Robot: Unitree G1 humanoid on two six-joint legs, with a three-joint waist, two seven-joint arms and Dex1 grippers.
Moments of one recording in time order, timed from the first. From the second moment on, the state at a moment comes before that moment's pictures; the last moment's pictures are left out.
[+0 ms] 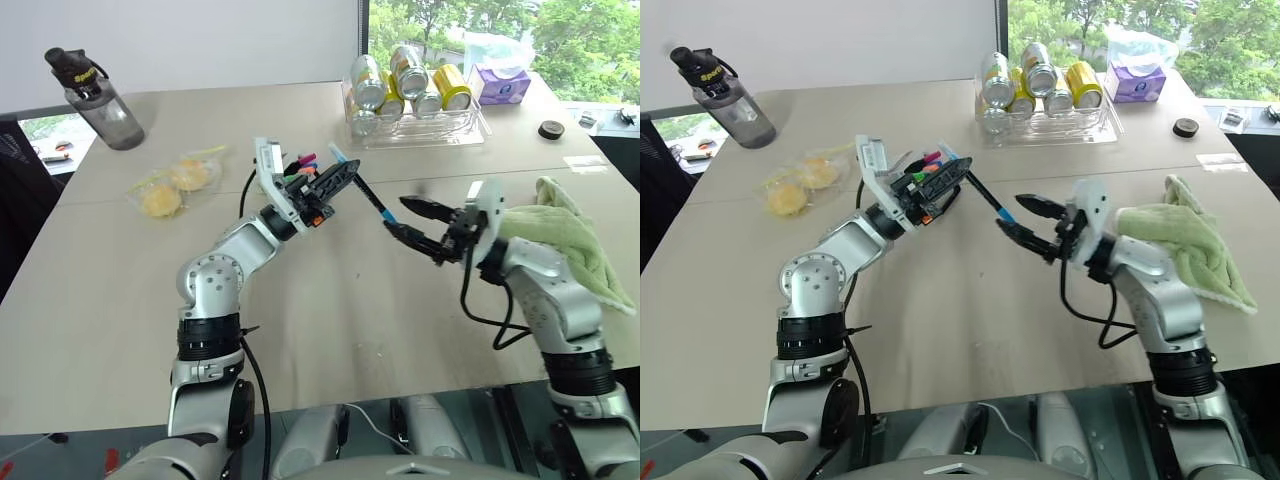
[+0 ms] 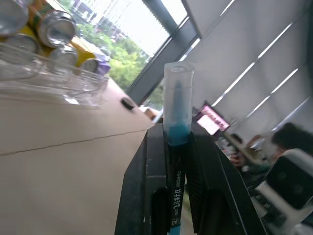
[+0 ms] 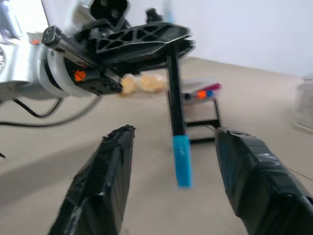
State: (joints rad) left arm -0.57 0.28 0.12 -0.09 -0.81 0.66 -0.50; right arm -0.35 -0.47 -0.05 -0.22 0.53 0.39 0.85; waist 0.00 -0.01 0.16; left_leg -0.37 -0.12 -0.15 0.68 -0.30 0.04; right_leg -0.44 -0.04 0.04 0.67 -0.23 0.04
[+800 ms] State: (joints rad) left arm -0.78 0.48 -0.30 0.17 0.45 -0.26 -0.34; right arm -0.35 -0.72 -0.26 -0.17 0.75 0.47 1.06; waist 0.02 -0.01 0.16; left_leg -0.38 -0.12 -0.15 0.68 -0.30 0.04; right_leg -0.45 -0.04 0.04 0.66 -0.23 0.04
